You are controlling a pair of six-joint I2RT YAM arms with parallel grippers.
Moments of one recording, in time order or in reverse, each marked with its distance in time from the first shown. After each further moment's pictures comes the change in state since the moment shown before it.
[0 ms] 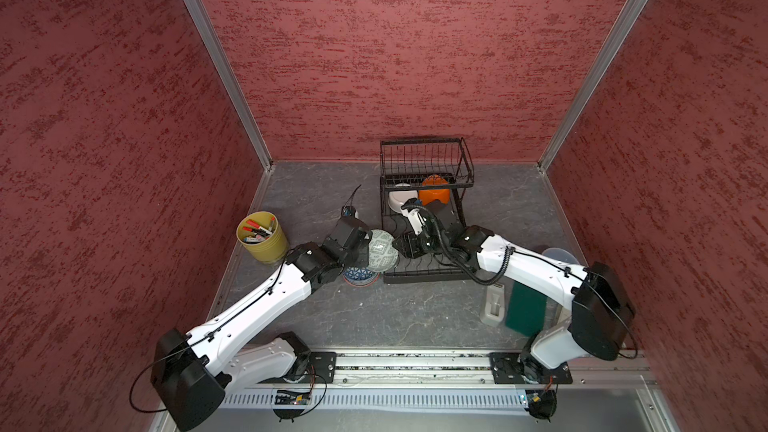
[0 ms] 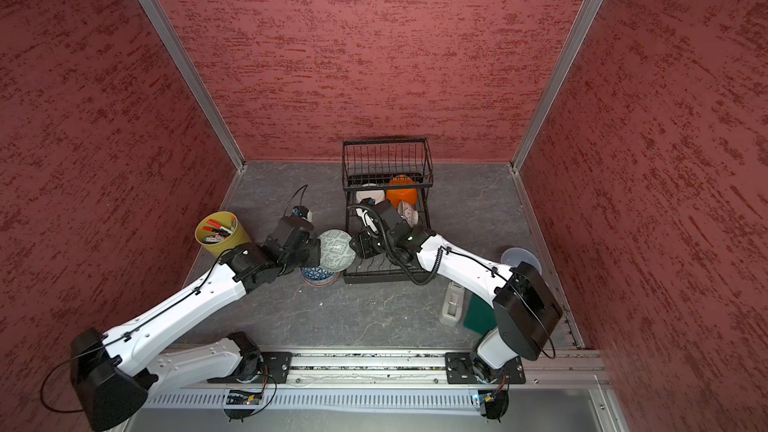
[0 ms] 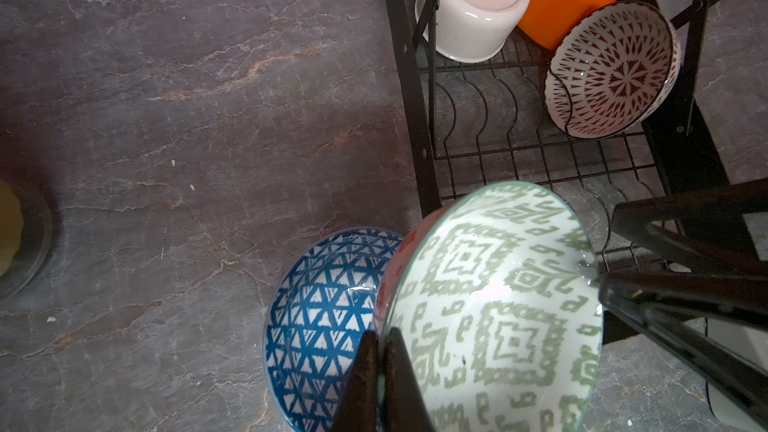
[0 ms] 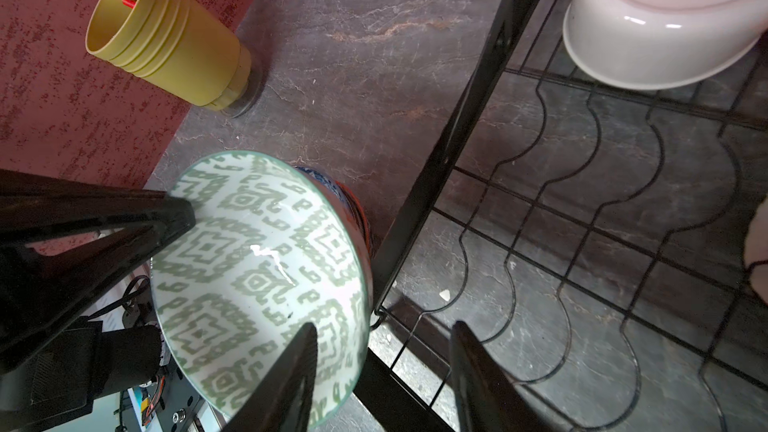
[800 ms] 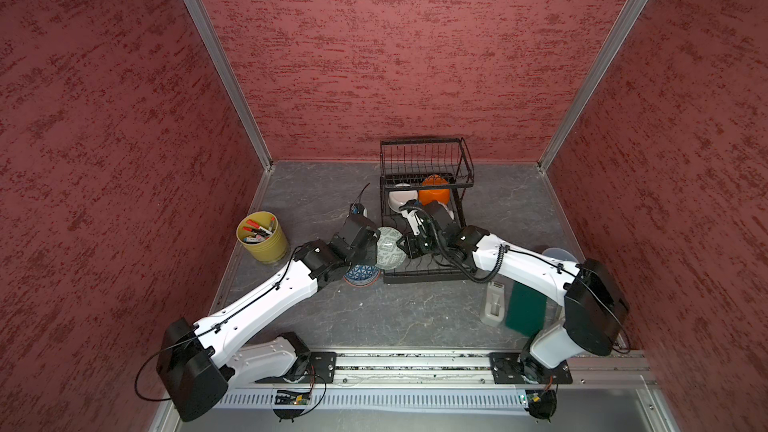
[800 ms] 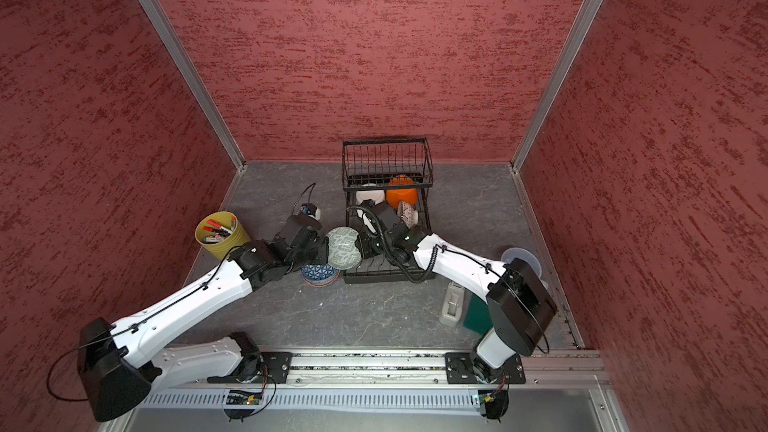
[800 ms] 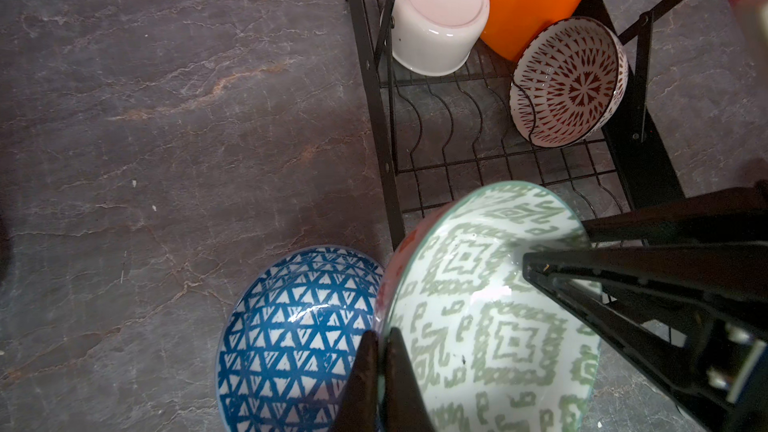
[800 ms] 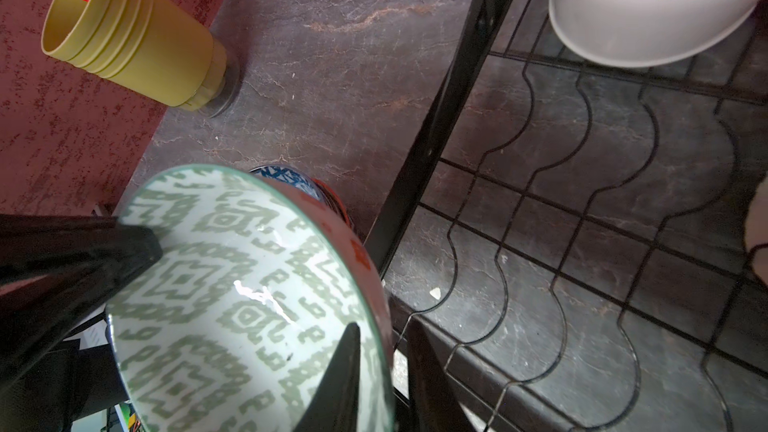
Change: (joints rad) left arm -0.051 0.056 0.024 0.051 -0.003 -0.019; right arm 0.000 0.034 0.006 -0.003 0.040 0.029
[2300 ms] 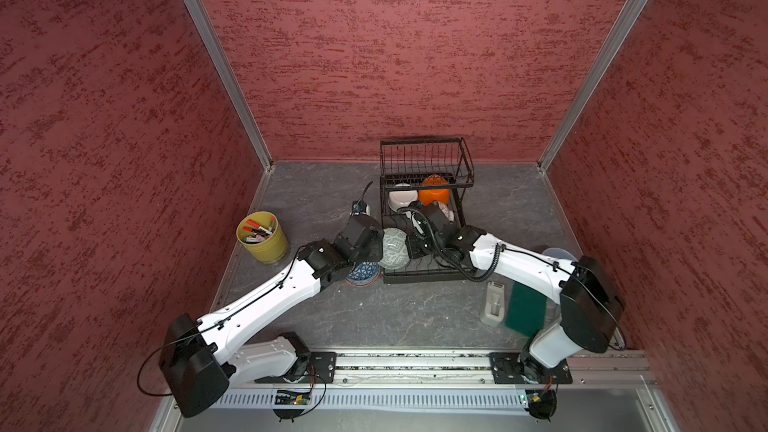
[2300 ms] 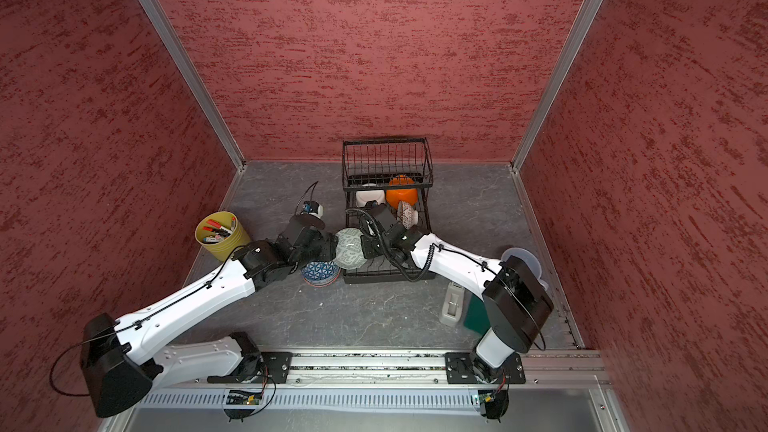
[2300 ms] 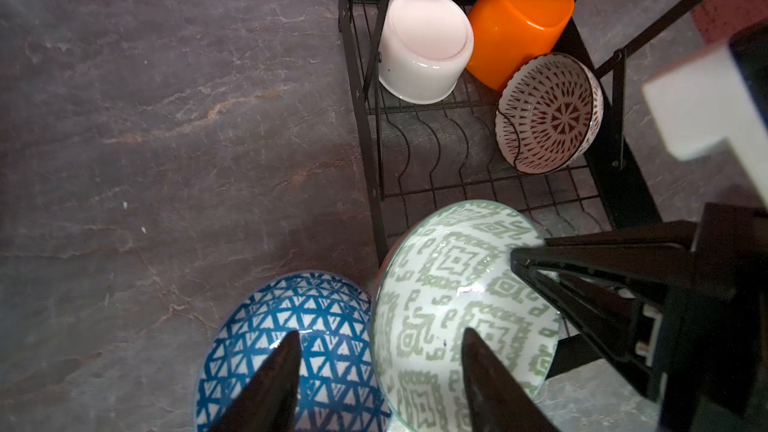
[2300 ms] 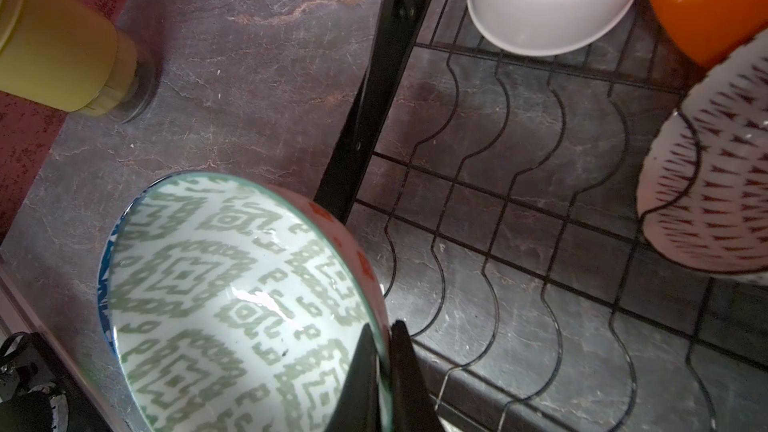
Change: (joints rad) left arm -0.023 0.005 0.005 0.062 -0.042 -0.021; right arm 0.006 0.017 0.006 -0.061 0.149 0.000
